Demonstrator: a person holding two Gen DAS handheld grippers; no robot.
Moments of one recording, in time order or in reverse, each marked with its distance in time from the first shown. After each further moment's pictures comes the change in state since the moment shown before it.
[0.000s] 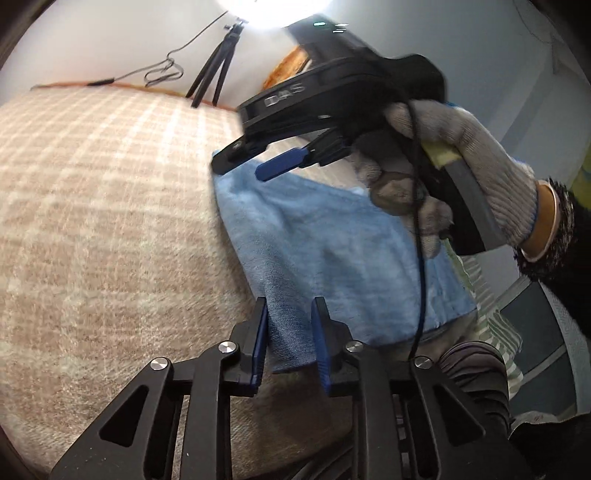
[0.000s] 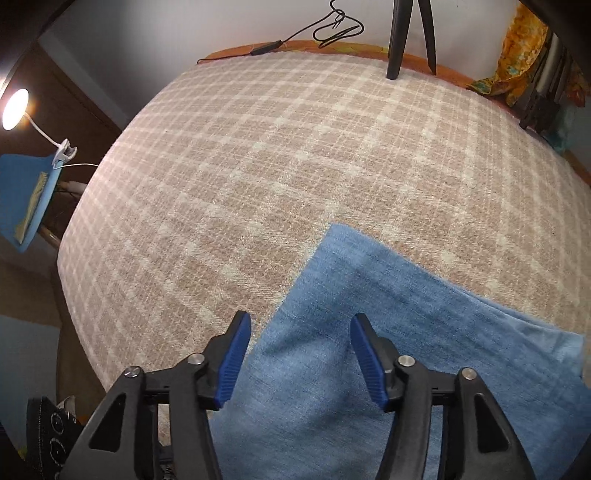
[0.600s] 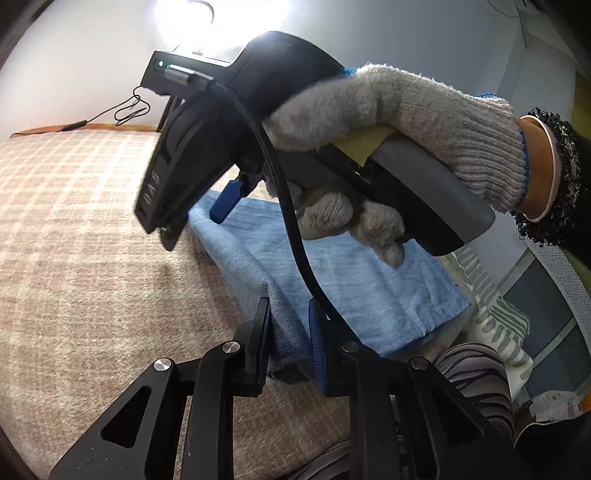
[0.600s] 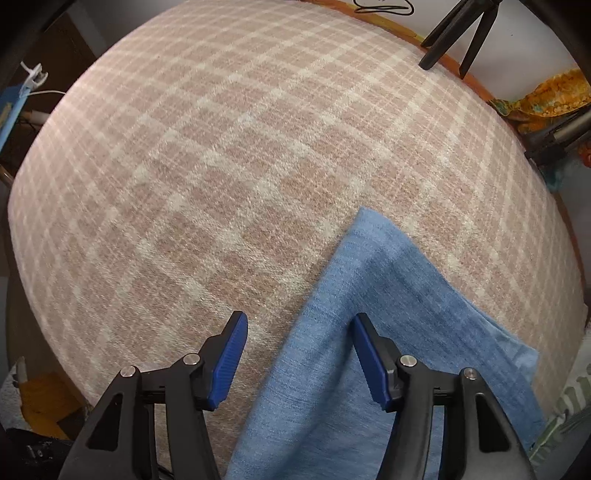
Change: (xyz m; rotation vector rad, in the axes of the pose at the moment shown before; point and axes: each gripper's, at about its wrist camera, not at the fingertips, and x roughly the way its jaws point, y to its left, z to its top) left arm 0.011 -0.033 0.016 0.107 -0.035 0.000; right arm 0.038 0.066 0.020 -0.146 0.198 -0.254
